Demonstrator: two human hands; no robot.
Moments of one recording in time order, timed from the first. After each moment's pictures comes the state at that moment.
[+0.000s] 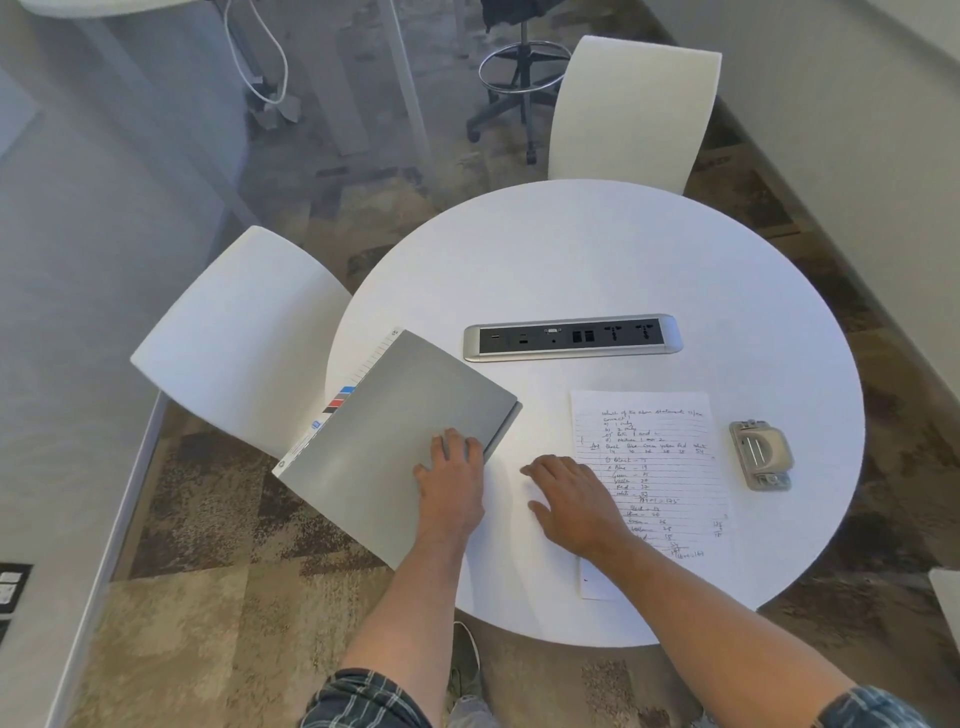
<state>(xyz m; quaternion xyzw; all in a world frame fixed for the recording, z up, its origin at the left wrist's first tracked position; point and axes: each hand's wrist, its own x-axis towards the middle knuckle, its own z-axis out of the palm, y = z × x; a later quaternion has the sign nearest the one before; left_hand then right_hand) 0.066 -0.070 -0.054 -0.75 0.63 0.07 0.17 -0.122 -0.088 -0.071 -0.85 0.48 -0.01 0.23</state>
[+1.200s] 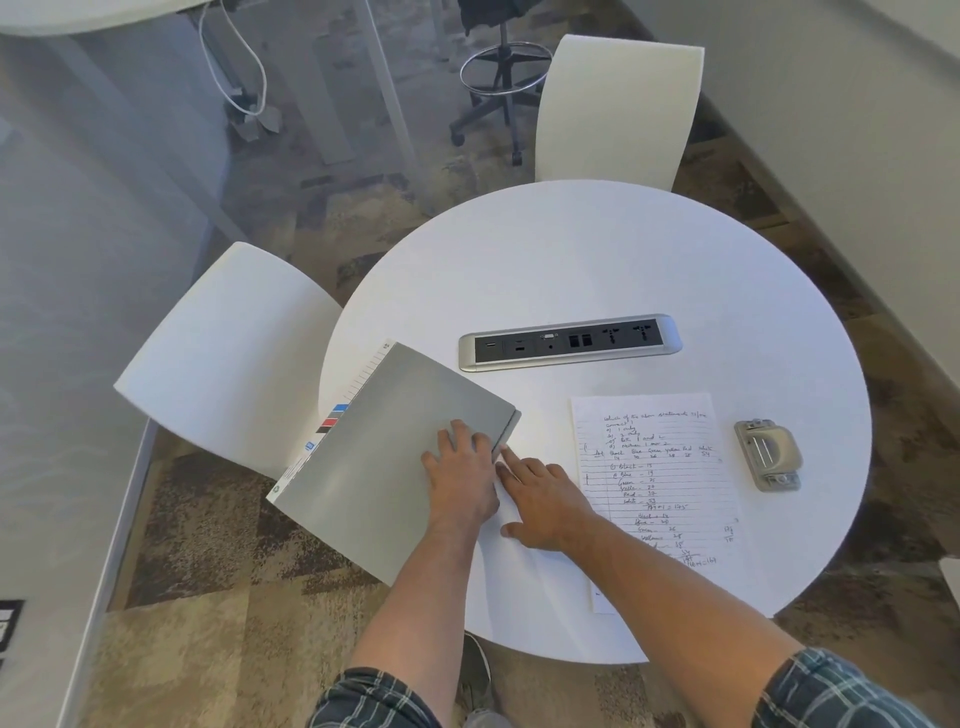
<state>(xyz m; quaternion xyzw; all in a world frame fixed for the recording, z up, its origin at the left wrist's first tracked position) 0.065 -0.107 -0.055 -0.74 0.65 0.08 0.16 -0.077 -0.111 -0.081 -0.87 0.43 0.12 0.22</state>
